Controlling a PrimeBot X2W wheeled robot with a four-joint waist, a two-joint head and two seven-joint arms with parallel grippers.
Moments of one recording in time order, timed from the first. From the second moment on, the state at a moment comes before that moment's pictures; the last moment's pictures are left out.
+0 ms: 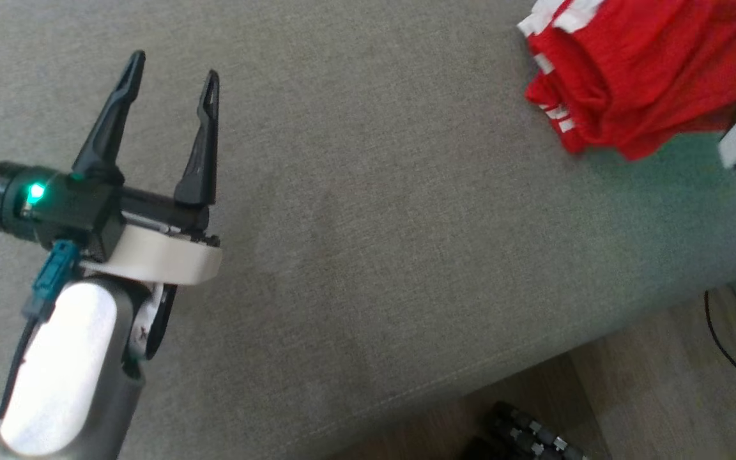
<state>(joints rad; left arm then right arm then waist) -0.38 0.31 -0.35 -0.10 -0.18 0.13 -0.16 -0.65 -0.34 -0.01 0.42 0.25 0.13 0.20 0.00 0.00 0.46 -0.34</state>
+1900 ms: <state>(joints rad) -0.10 0.26 -0.31 0.04 -0.30 0.20 -0.25 -0.08 -0.05 -0.02 -0.06 0.11 0.13 0.04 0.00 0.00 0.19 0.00</state>
